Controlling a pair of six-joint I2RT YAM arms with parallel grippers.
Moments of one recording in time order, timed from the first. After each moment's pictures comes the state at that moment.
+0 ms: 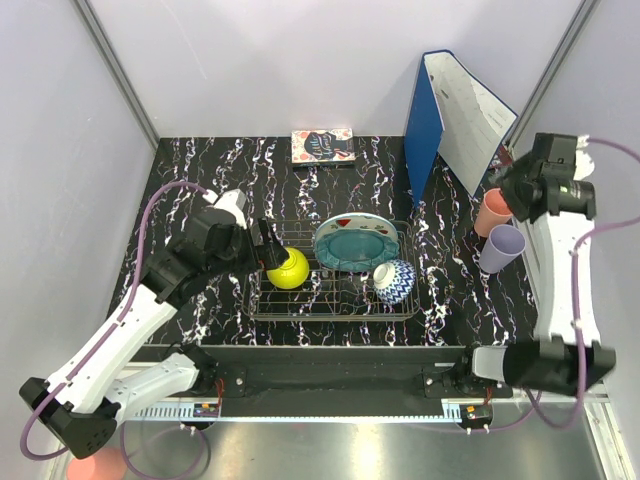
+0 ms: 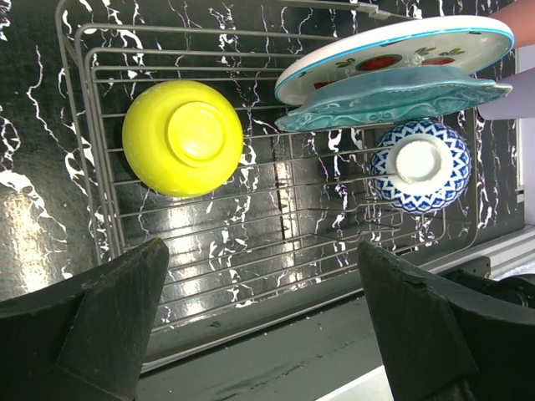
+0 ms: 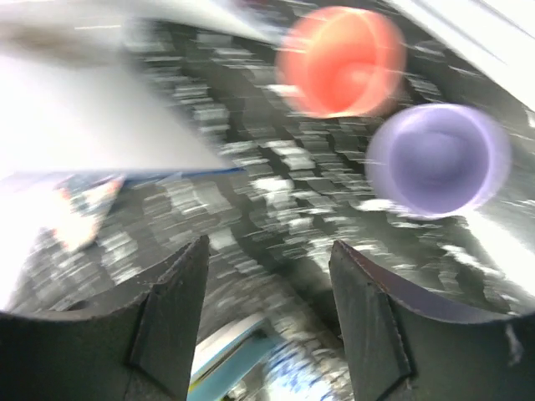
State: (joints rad) left arm -0.60 0.91 1.03 -0.79 -0.02 -0.66; right arm -0.19 1.32 1.48 -0.96 0.16 0.78
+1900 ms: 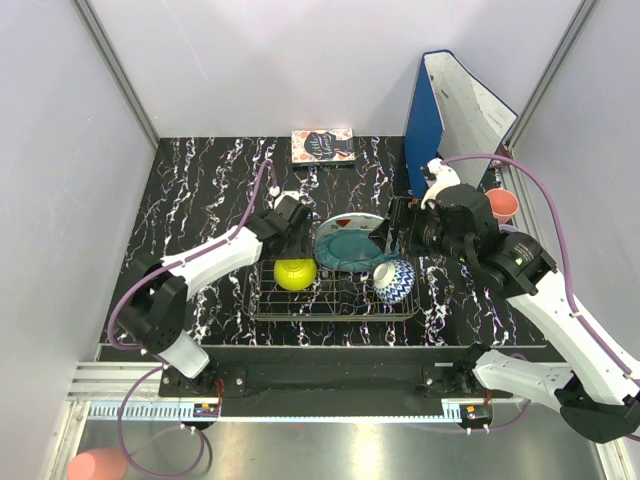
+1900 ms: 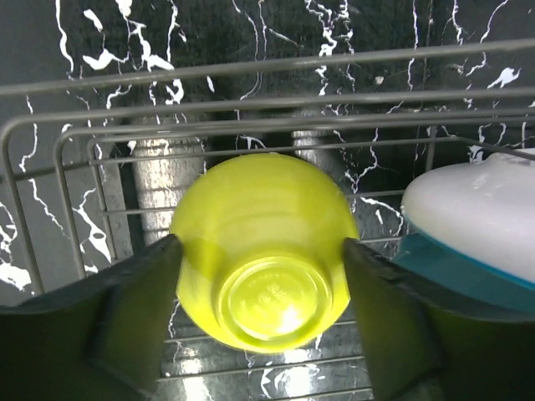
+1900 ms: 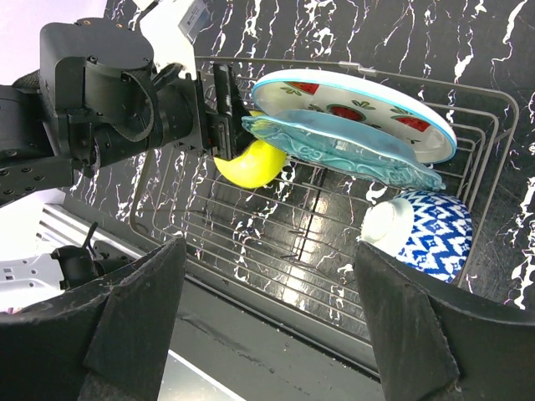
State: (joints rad) left arm -0.66 1.58 1.09 -0.54 -0.25 -0.58; right arm 0.71 1.02 1.33 -0.83 0.06 0.58
